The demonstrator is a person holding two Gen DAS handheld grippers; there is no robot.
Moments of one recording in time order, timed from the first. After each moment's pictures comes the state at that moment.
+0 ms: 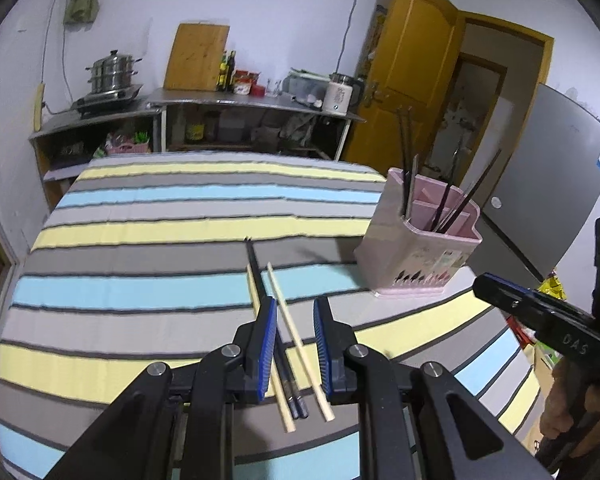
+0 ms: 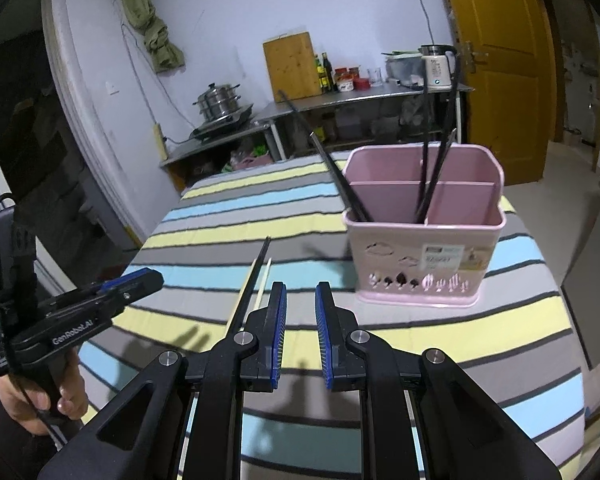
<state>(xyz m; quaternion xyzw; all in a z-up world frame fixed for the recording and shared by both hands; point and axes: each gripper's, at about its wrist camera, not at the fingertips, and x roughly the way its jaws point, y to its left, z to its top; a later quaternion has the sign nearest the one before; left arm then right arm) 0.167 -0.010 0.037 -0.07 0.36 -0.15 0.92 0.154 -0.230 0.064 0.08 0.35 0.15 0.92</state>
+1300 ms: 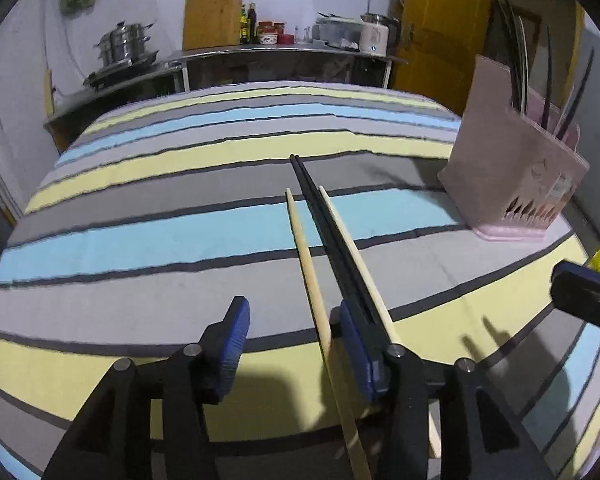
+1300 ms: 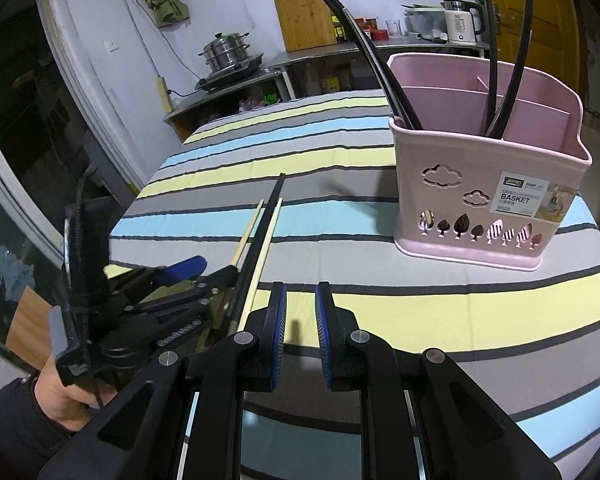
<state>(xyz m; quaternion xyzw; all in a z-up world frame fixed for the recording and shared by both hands) 0.226 -0.039 -0.067 0.01 0.43 -0.08 0.90 0.189 -0.199 -0.003 0.07 0.42 0.18 0.89</state>
